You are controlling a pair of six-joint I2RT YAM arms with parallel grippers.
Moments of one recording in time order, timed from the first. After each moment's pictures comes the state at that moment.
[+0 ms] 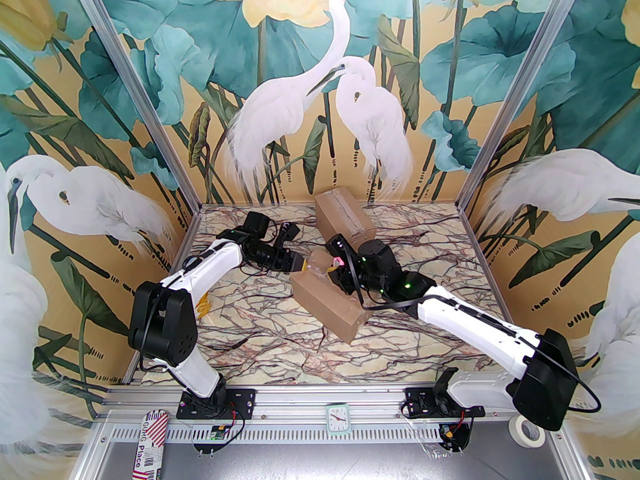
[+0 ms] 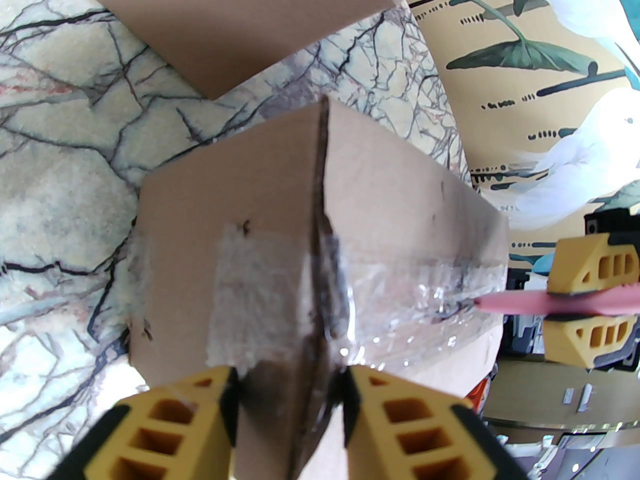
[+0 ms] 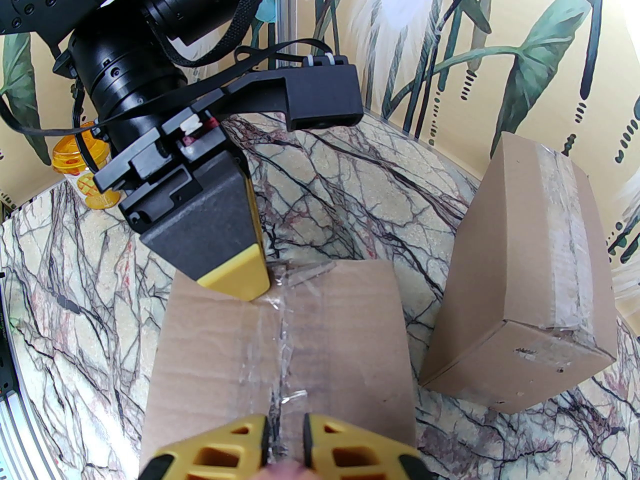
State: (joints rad) left arm -0.28 1.68 1.30 -0.74 0.77 -0.07; right arm 0.76 1.30 1.00 -0.23 -0.12 -0.08
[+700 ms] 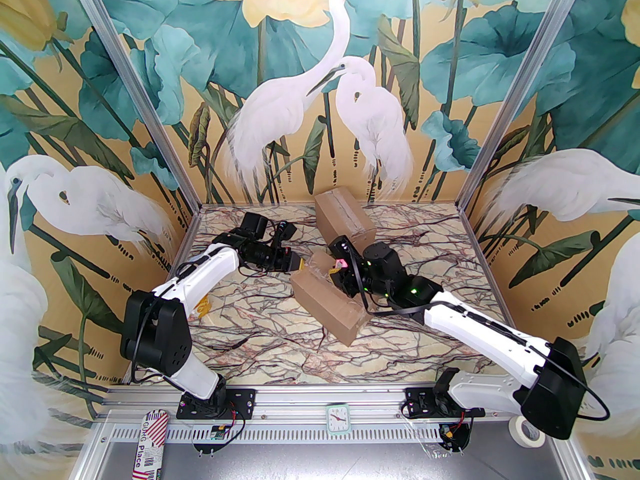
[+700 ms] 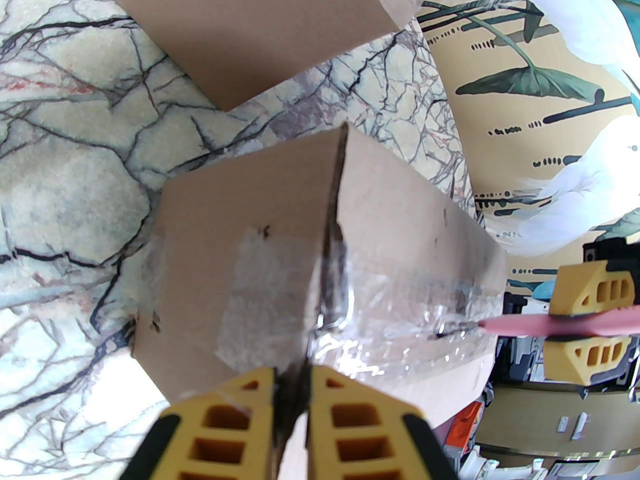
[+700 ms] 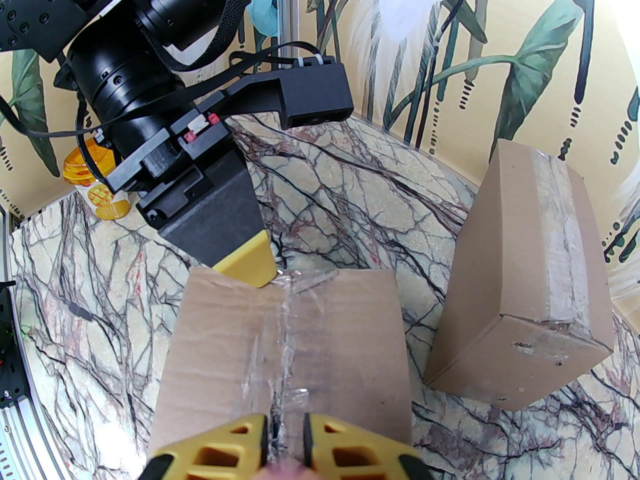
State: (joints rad) left arm -0.29 1.61 1.26 -0.69 0.72 -0.18; right arm 0.76 1.22 0.96 -0.22 -0.12 -0.05
